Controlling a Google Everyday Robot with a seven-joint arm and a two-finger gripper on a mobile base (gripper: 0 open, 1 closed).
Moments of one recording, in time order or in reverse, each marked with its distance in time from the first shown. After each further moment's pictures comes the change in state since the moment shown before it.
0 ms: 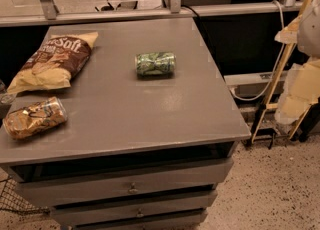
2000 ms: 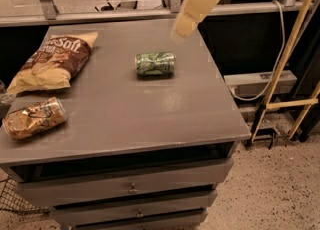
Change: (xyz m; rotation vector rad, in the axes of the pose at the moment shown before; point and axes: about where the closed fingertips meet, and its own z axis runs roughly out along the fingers) arm -0.188 -0.076 -0.003 -0.098 -0.282 0.090
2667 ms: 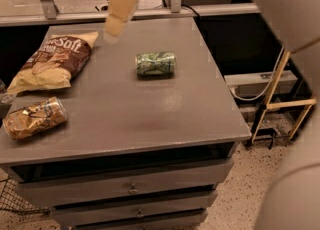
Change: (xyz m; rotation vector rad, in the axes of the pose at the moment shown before) arm -0.103 0.010 0.072 0.049 0.150 -0.037
